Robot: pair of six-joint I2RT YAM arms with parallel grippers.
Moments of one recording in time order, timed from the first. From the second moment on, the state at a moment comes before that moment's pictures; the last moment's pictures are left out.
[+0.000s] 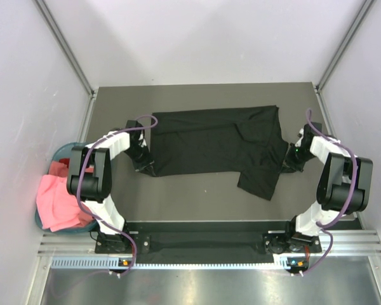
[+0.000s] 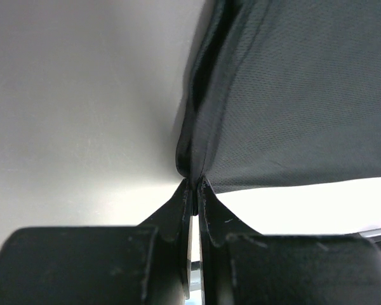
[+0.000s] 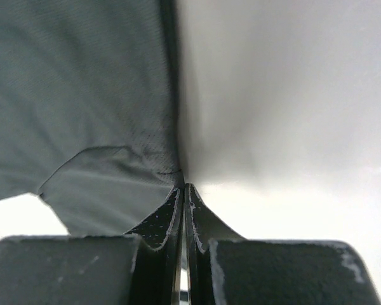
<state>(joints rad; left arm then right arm) -0.10 1.78 1.08 -0.76 0.25 -0.47 -0.21 1.64 0.94 -0.67 -0.25 0.30</state>
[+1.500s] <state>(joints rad) -0.08 1.99 1.63 -0.83 0.19 -0.46 -0.20 1.99 1.66 -0.83 -0.39 0.28</state>
